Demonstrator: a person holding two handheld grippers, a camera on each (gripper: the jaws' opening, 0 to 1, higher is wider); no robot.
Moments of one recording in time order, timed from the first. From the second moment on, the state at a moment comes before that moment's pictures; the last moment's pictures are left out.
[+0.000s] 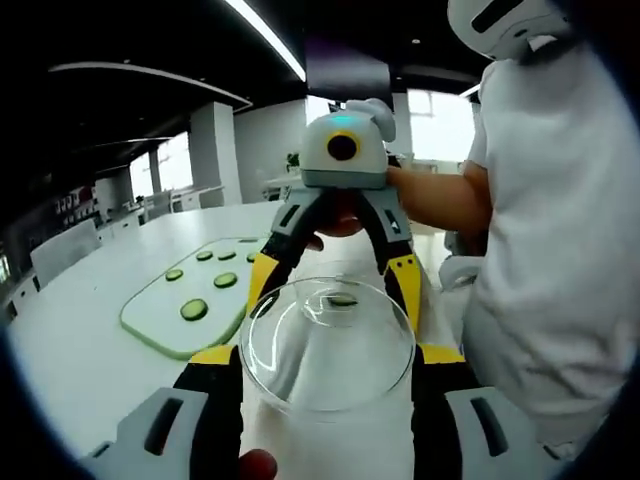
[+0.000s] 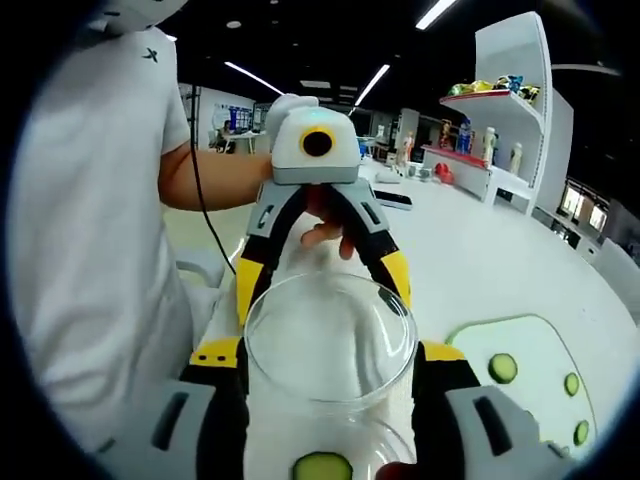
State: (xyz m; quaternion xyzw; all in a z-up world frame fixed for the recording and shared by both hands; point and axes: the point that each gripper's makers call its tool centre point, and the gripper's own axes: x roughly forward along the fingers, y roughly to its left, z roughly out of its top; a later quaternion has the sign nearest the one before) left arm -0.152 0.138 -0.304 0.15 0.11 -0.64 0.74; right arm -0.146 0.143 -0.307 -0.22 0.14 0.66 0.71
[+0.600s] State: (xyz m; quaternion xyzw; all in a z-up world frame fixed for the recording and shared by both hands) left arm -0.152 0.110 -0.300 0.14 0.12 -0.66 0.73; right arm -0.148 0.115 -0.302 -0.20 0.14 0.64 0.73
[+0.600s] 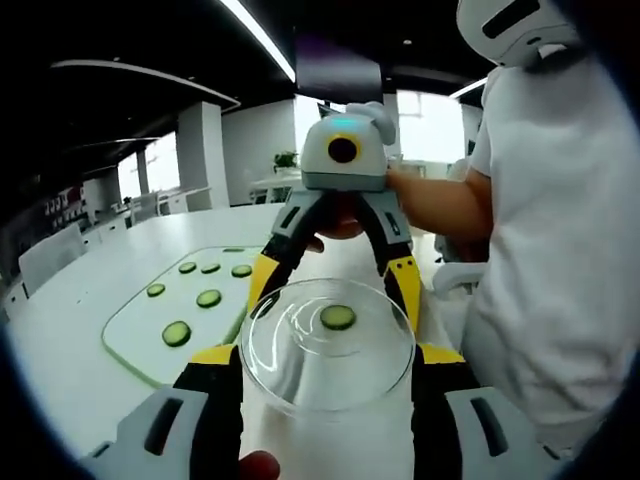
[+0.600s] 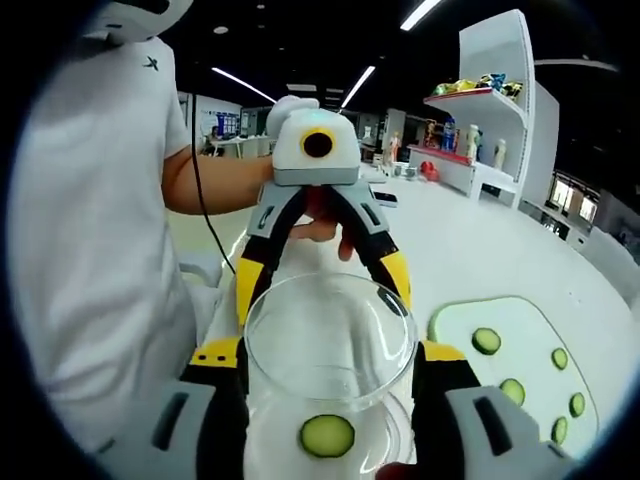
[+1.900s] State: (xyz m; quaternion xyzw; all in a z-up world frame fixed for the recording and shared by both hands) left arm -0.160 0.055 -0.308 0.17 0.14 -0.69 0.69; right arm -0.153 0.060 -0.309 -0.19 0.14 0.61 0.75
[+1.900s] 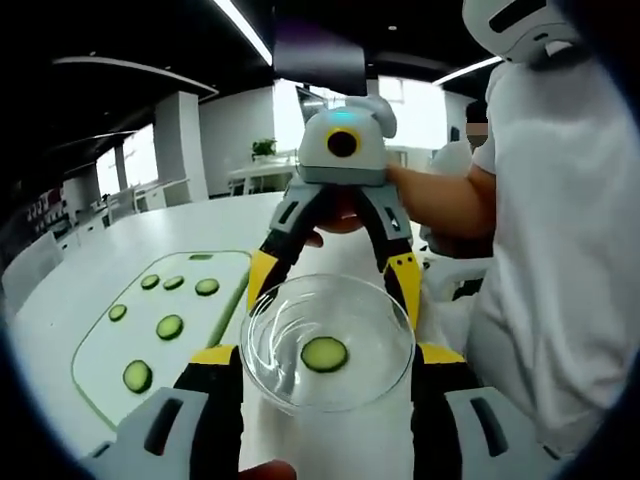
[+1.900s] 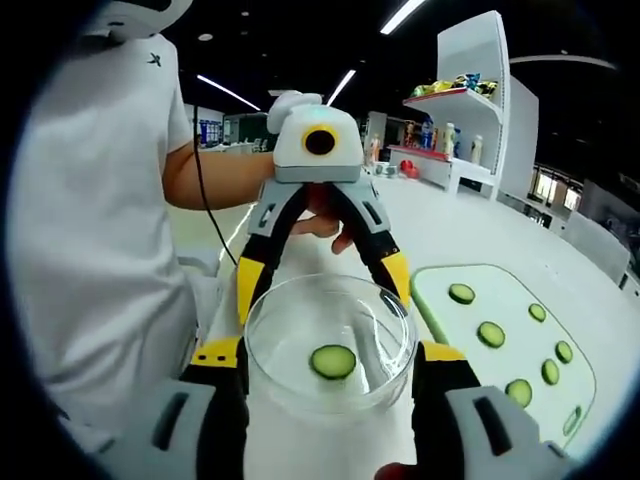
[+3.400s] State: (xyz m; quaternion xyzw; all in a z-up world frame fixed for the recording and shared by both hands) left arm -0.158 0.052 -0.321 0.19 0.15 -0.68 0.69; right arm -0.152 0.055 -0.324 -0.19 0.15 0.62 0.75
